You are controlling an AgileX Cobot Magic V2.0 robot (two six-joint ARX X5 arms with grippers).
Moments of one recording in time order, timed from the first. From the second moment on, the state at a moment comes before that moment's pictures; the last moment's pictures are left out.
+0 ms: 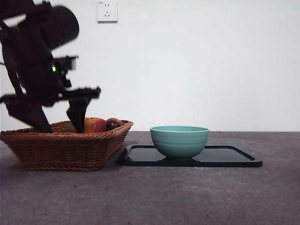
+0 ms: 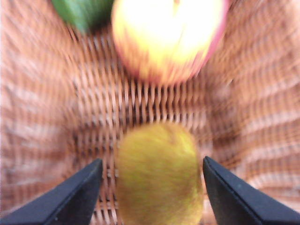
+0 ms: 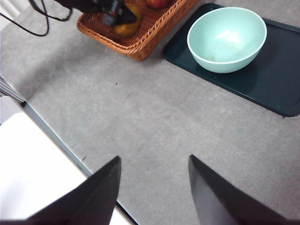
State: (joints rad) left arm -0.43 1.57 0.97 -0.30 -0.16 -0.28; right arm 0.44 0.60 0.84 -0.93 -0.39 0.07
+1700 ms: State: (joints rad) left arm -0.43 0.95 0.97 -0.80 0.53 -0.03; right arm 0.44 0.60 0.84 -0.92 -0.39 0.07
